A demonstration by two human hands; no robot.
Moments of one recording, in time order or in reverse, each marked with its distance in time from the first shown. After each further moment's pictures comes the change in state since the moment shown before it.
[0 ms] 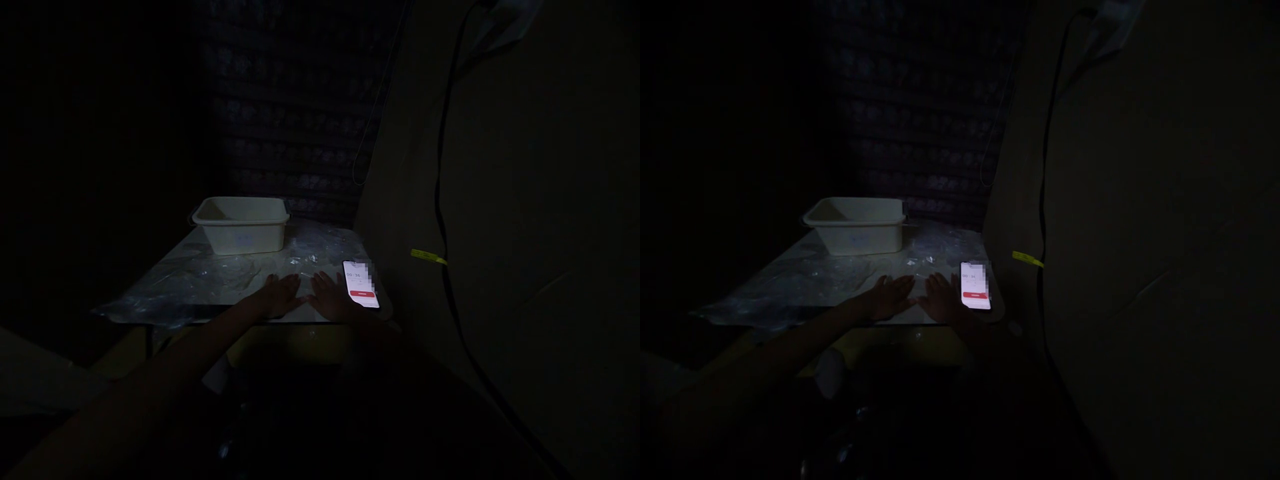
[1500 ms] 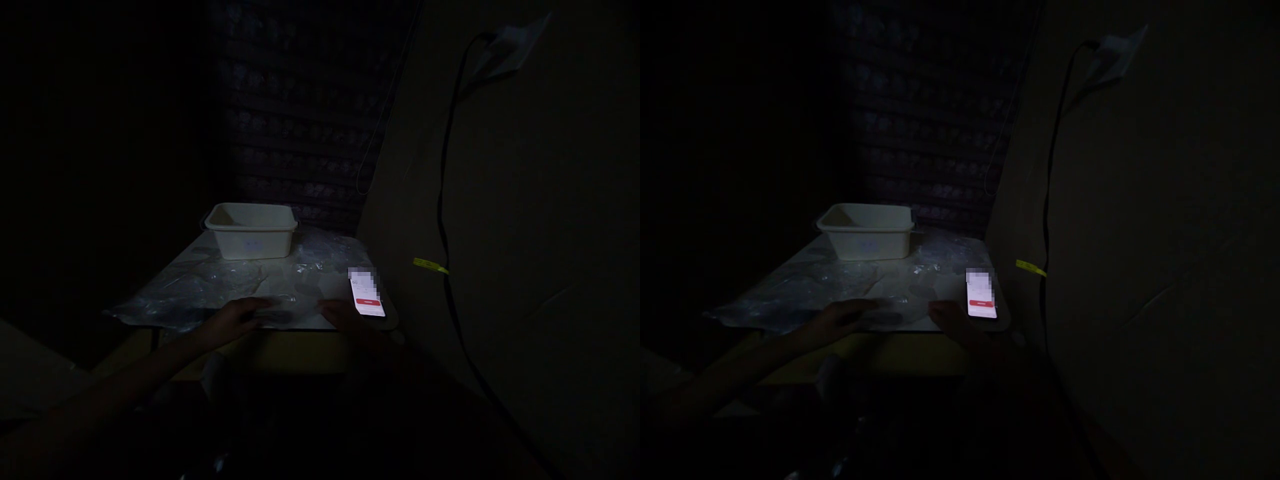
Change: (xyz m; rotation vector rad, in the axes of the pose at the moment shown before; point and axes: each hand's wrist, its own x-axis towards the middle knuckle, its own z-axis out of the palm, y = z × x) left_hand -0.081 -0.049 0.011 -0.515 0.327 0.122; right_hand -0.022 0.000 -0.013 0.584 0.034 0.006
